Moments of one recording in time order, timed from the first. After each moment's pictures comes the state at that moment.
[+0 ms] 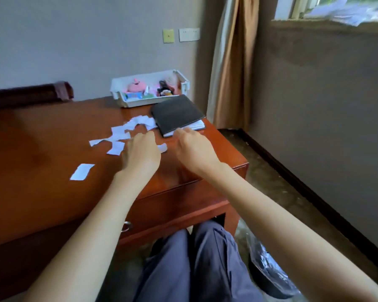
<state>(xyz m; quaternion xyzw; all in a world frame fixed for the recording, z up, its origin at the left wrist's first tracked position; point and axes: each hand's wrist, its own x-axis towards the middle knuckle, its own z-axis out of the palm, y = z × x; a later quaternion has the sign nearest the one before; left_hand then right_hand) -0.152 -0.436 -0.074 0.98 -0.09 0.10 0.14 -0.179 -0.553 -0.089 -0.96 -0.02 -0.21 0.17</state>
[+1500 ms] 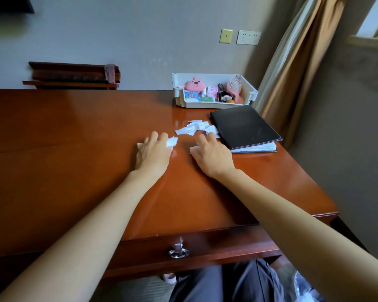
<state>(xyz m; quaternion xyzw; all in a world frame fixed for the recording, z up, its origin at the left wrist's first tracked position) -0.040 -0.329 -0.125 0.98 -0.06 0.13 0.14 -0.059 -0.472 -0.120 -0.99 -0.03 -0.13 0.10</state>
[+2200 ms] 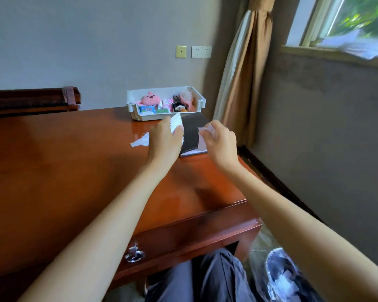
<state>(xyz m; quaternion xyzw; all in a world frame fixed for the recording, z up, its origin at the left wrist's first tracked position) -0.096 -0.444 -0.048 0.87 -0.13 0.18 0.45 -0.125 -0.564 -0.067 -0.88 0.09 -0.31 0.35</state>
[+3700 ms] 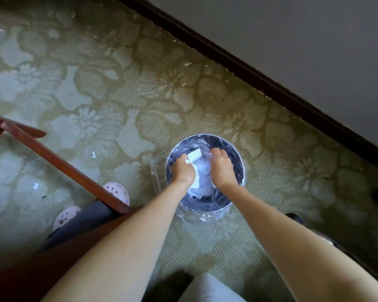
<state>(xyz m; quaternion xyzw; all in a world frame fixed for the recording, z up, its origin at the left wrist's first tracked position) -0.219 -0.851 -0.492 0.84 -0.12 -0.48 0.21 -0.308 -0.904 -0.534 -0.75 0.53 0.07 0.38</state>
